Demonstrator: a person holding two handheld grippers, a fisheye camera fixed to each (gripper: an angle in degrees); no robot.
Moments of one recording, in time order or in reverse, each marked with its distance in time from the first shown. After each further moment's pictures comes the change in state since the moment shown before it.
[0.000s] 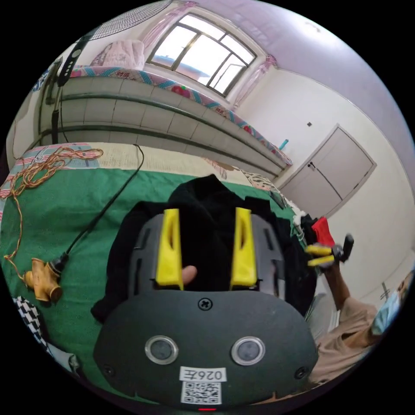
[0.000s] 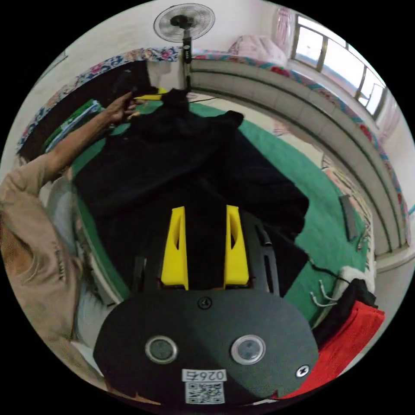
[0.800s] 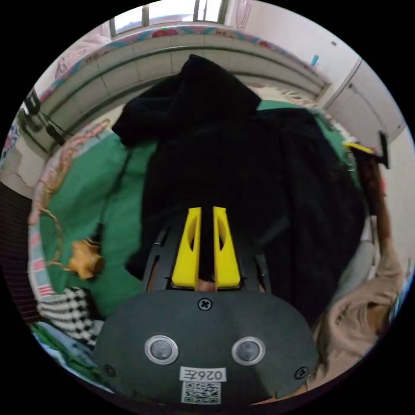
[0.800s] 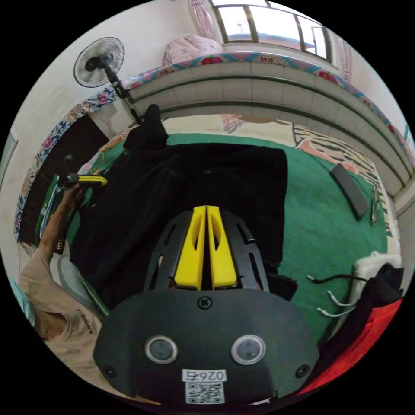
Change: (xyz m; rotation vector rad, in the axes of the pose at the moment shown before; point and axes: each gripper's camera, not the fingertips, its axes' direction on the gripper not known) left arm 0.001 0.025 -0.013 -0.459 -0.226 0.144; right arm 0.166 0.012 -0.038 0.031 -0.110 0.366
